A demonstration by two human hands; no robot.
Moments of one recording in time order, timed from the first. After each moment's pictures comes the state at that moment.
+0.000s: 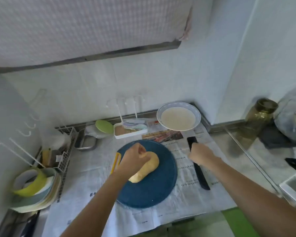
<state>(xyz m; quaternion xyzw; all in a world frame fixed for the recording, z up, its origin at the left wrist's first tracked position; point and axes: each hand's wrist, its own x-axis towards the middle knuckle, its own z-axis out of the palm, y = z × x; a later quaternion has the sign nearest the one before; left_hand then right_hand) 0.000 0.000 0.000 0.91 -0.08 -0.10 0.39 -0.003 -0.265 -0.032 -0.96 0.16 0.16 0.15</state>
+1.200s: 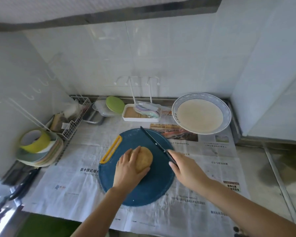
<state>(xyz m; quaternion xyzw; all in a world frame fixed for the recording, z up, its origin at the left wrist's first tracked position) -0.018 -0.043 -0.107 0.97 0.07 0.01 0.22 0.017 -0.269 -0.068 -0.93 -0.24 0.11 0.27</state>
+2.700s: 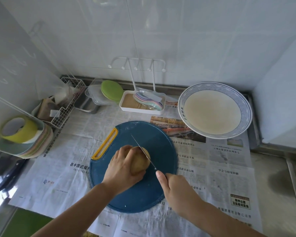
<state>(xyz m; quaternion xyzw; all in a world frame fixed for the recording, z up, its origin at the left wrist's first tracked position) 0.005 -0.037 -0.110 0.98 0.02 0.00 0.19 0.013 -0.243 -0.077 -0.88 -0.16 0.28 0.34</state>
